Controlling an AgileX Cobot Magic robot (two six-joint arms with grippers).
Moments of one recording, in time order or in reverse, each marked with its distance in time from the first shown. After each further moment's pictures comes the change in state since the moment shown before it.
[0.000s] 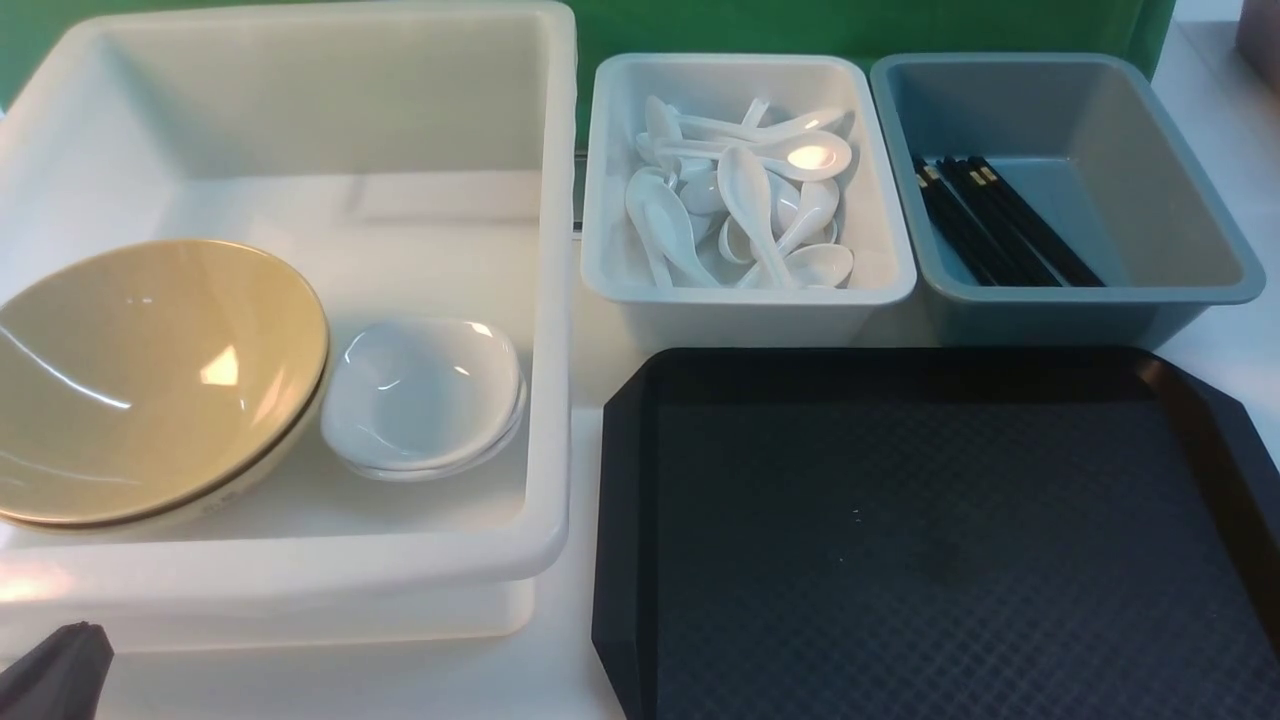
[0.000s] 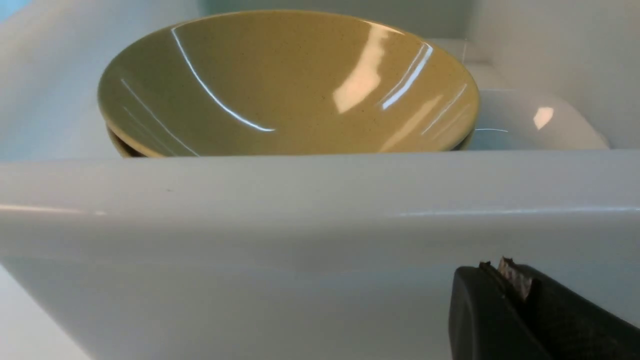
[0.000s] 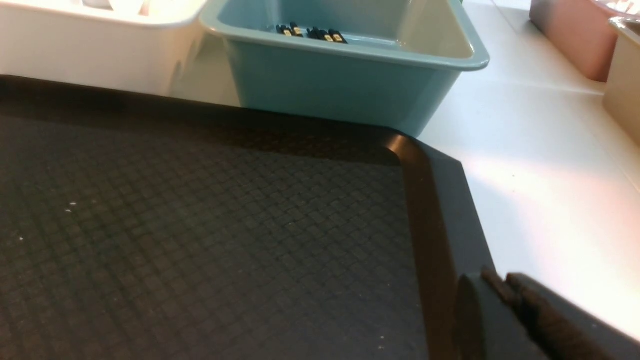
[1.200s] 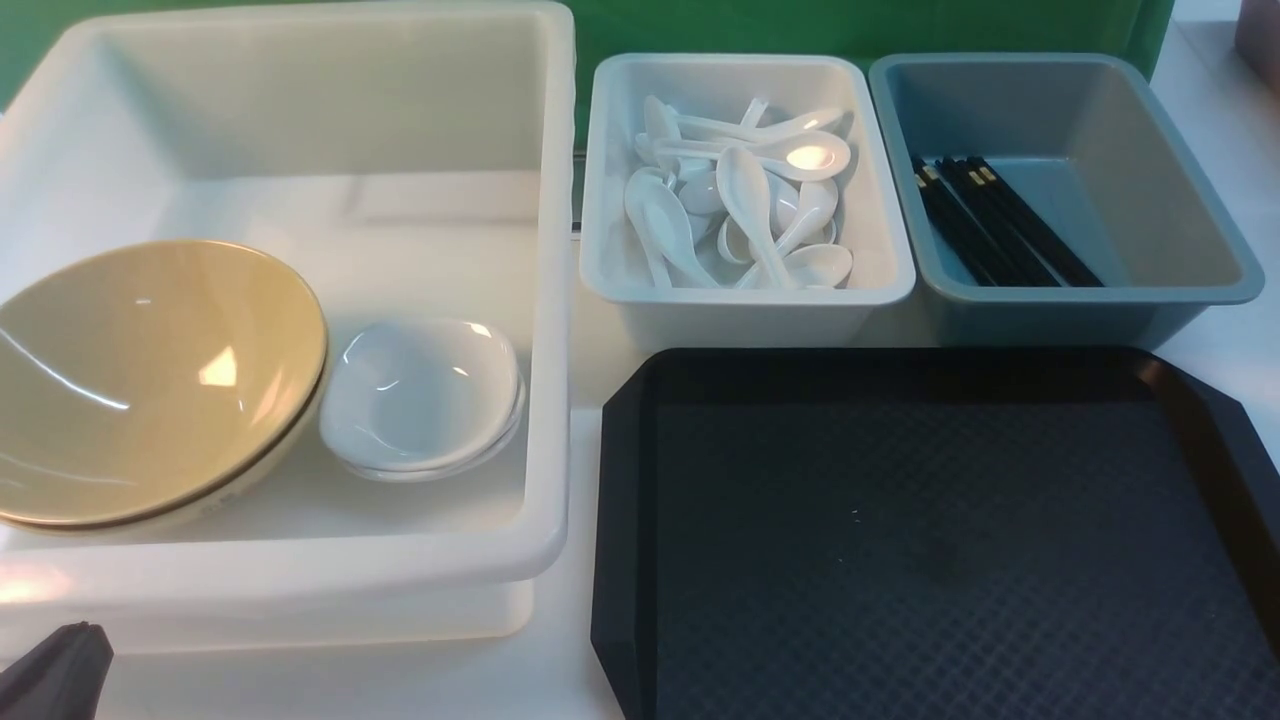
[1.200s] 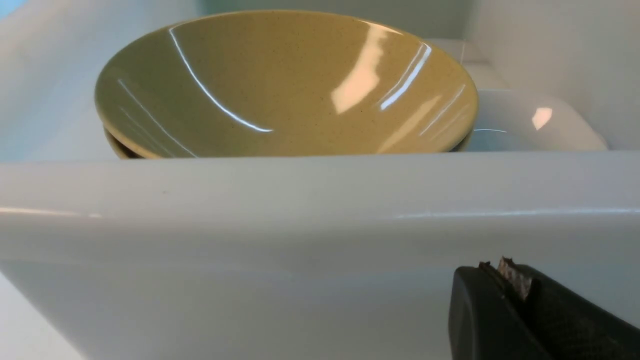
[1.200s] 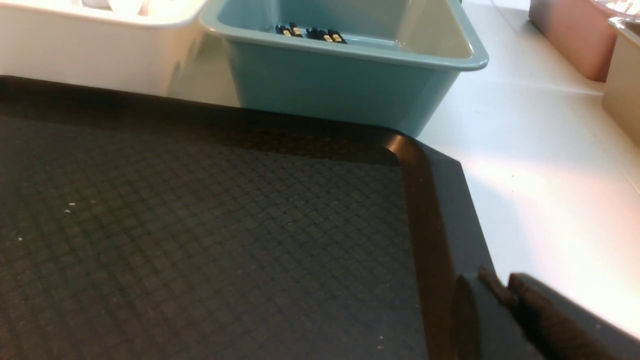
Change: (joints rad) right arm 0.000 0.000 0.000 0.001 0.000 0.000; left arm 0.000 0.000 0.000 -0.001 0.000 0.000
